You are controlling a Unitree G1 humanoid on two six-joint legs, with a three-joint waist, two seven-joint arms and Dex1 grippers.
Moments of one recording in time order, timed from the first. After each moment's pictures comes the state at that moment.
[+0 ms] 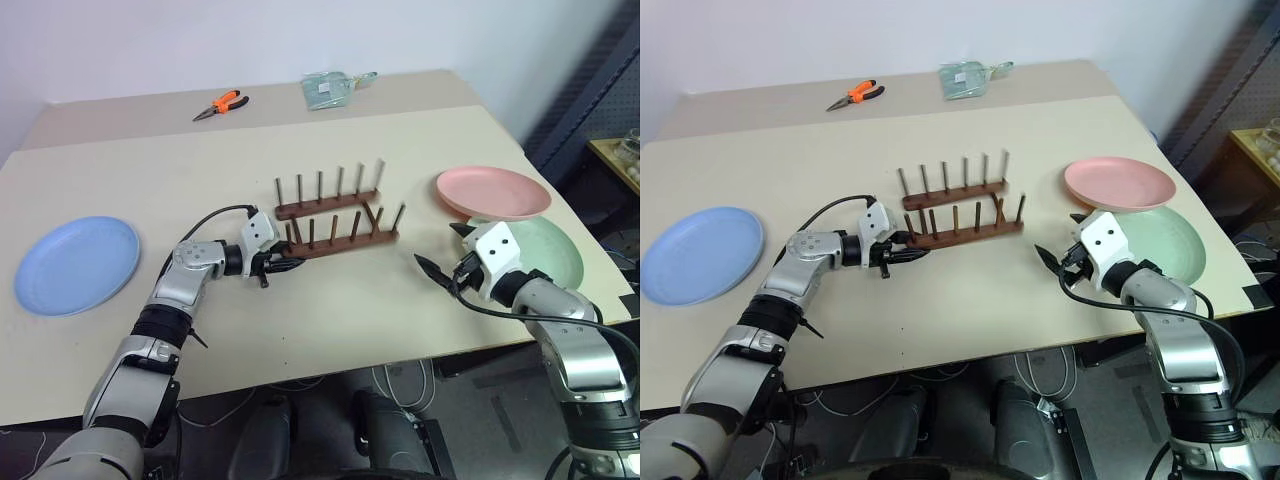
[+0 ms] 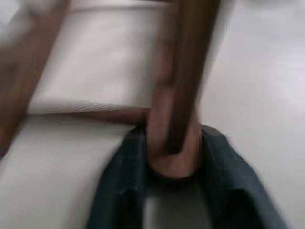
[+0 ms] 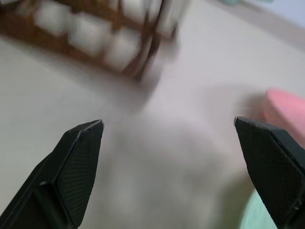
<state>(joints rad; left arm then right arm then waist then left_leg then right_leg) -0.62 0.44 -0.18 0.57 -0.12 -0.02 -1.08 -0.10 -0.61 -0.11 -0.22 0.16 0.30 0.59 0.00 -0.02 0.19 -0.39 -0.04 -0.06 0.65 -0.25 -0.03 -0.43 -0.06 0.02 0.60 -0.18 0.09</state>
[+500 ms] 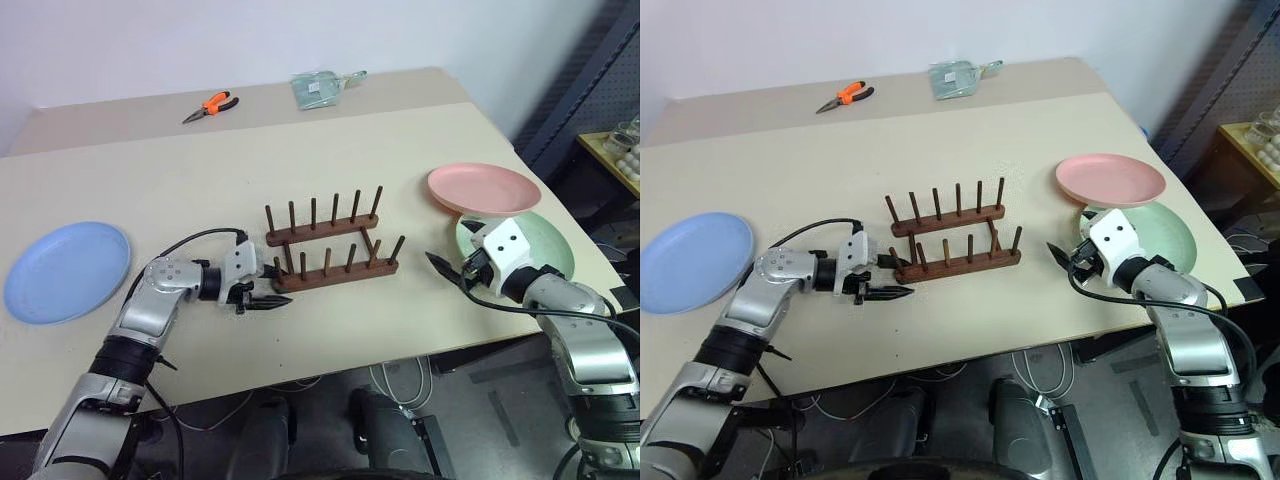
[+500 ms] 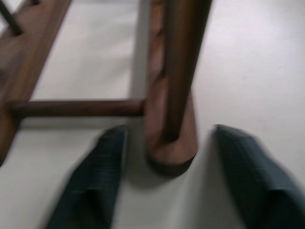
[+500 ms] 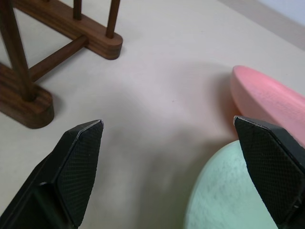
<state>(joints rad) -0.42 0.60 -0.18 0.24 -0.14 0.06 -1.18 -0.14 -0.66 -0.12 -0.13 0.14 0.25 0.62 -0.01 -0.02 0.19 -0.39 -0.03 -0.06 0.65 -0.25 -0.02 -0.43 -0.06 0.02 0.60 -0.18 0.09</state>
